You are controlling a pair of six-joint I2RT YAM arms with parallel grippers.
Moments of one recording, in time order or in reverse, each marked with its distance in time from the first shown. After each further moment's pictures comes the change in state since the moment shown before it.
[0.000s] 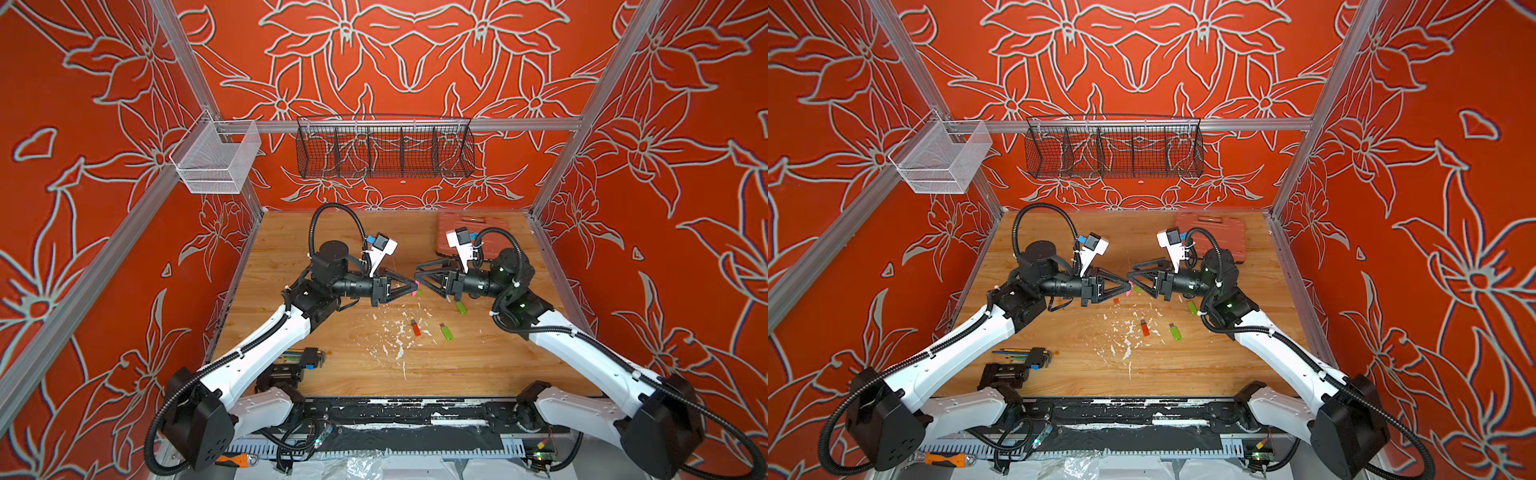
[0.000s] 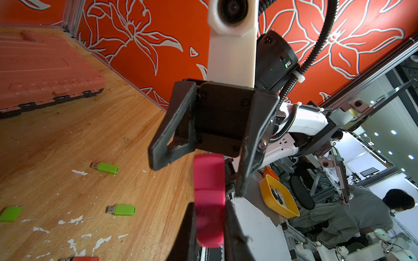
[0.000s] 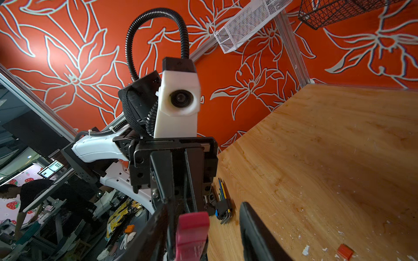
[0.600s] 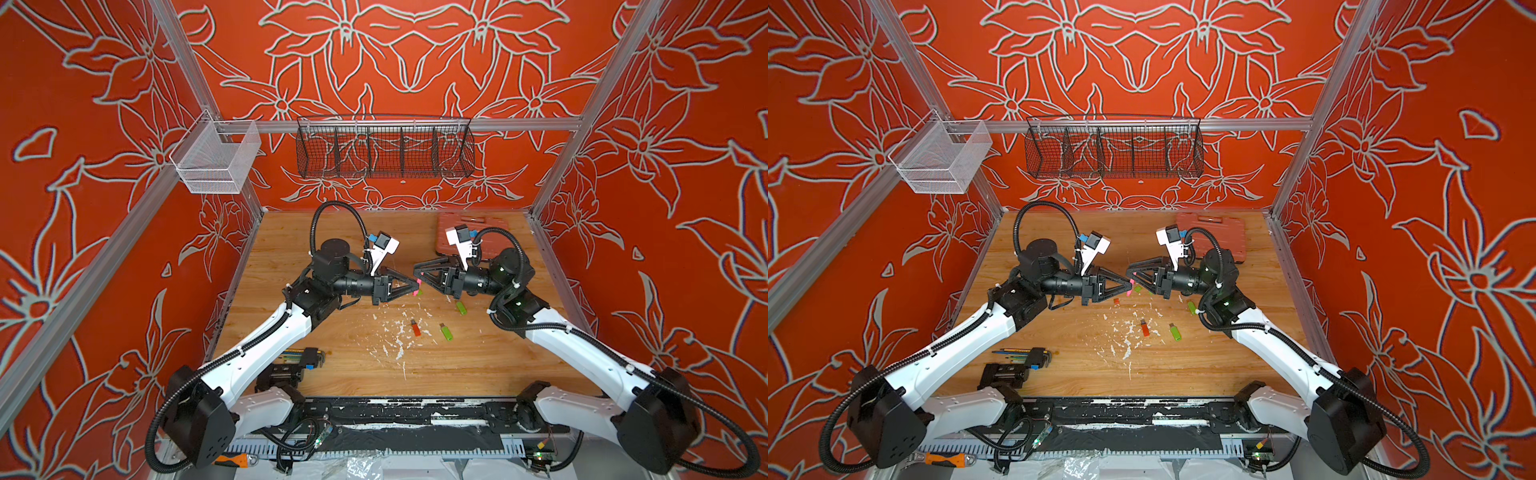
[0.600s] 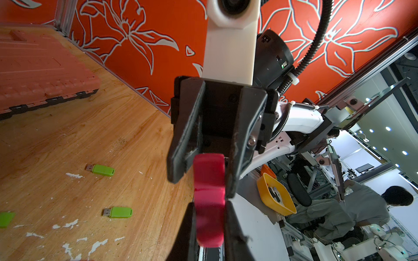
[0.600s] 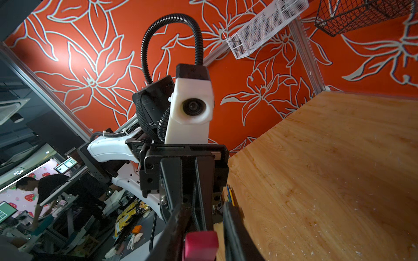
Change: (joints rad) left arm -0.005 0.016 0.021 -0.005 0.017 0.000; right arm 0.000 0.032 -0.001 0.117 -0.024 0.061
